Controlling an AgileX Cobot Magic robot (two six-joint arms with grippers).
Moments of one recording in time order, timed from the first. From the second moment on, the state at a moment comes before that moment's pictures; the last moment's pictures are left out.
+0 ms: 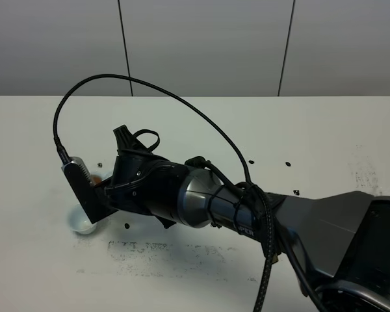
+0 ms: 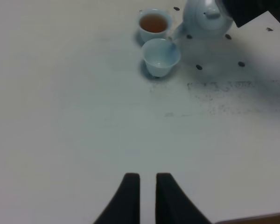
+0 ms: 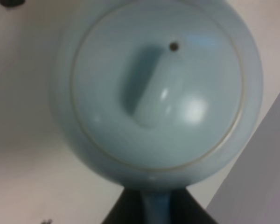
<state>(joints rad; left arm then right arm) 0.02 0.00 -0.46 -0.20 1.07 0.10 1.12 2.29 -1.84 -0.75 0.82 -0.64</state>
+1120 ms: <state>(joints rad) 0.02 0.00 -0.46 -0.20 1.07 0.10 1.18 2.30 -1.84 -1.00 0.87 -0.62</state>
